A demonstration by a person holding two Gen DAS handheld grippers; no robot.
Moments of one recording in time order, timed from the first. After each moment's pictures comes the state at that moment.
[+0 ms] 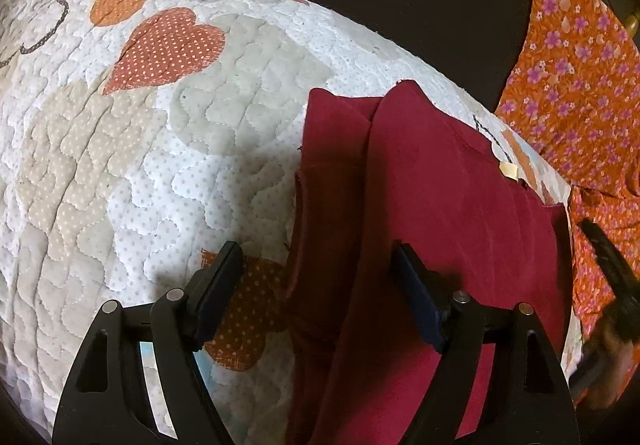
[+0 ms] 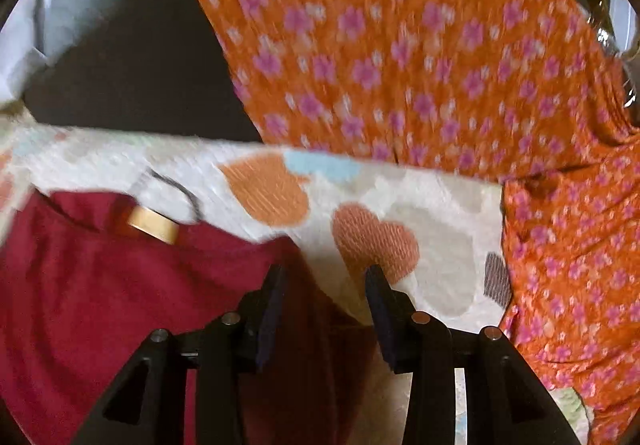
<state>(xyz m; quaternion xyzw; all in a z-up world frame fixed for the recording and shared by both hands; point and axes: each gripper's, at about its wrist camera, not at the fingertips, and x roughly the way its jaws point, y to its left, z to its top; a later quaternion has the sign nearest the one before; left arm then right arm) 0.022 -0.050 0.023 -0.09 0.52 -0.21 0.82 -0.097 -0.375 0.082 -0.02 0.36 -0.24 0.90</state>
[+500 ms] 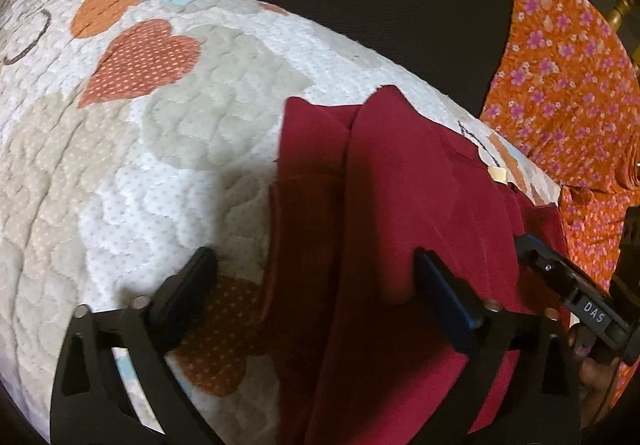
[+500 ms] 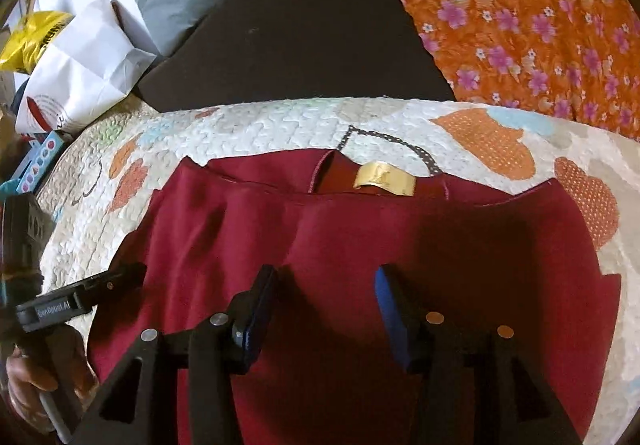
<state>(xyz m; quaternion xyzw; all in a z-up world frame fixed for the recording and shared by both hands) 0.025 -0.065 0.017 -0.10 0.49 -0.24 0.83 -0.065 -0.302 0.041 0.11 0.39 -0.02 0.91</state>
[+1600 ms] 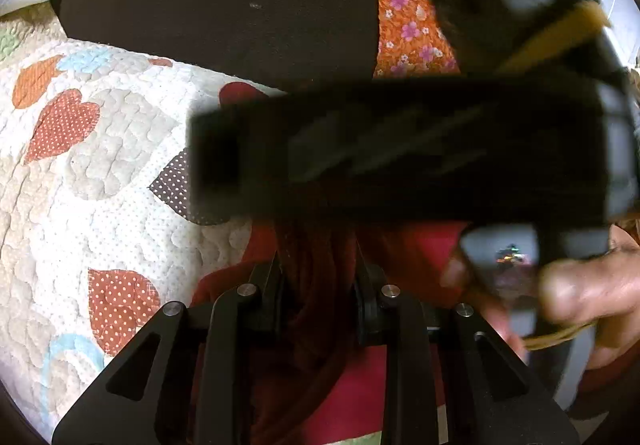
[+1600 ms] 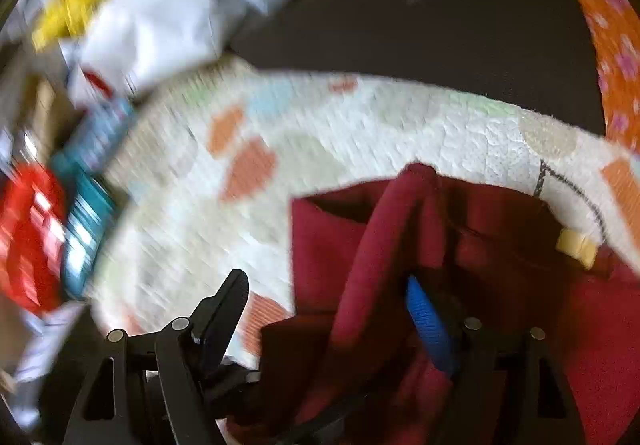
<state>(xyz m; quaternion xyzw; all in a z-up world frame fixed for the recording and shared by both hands) -0.031 -0.109 0.069 -0.09 0.41 -0.37 0.83 0.018 -0.191 0.075 0.10 0.49 0.12 0.86</state>
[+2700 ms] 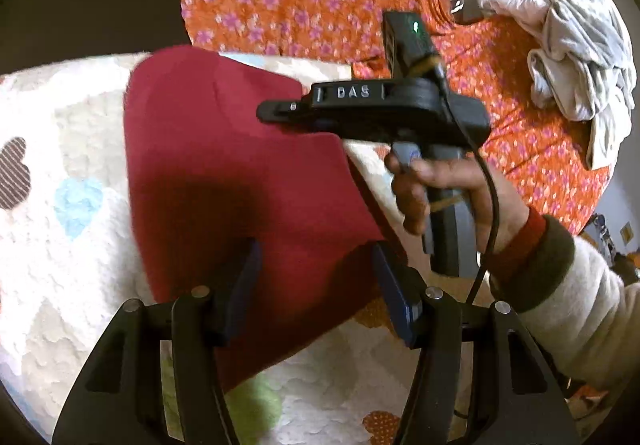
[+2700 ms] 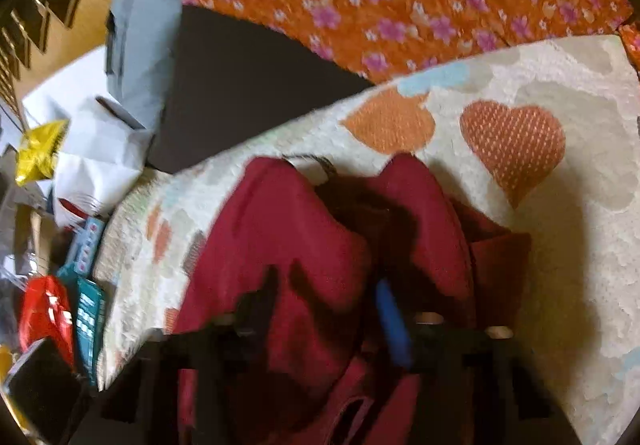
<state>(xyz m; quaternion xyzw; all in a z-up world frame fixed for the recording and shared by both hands) -0.129 -0.193 0.078 0.01 0.43 -0.56 0.71 -0.111 -0.423 0.038 0.29 0.38 0.02 0.88</state>
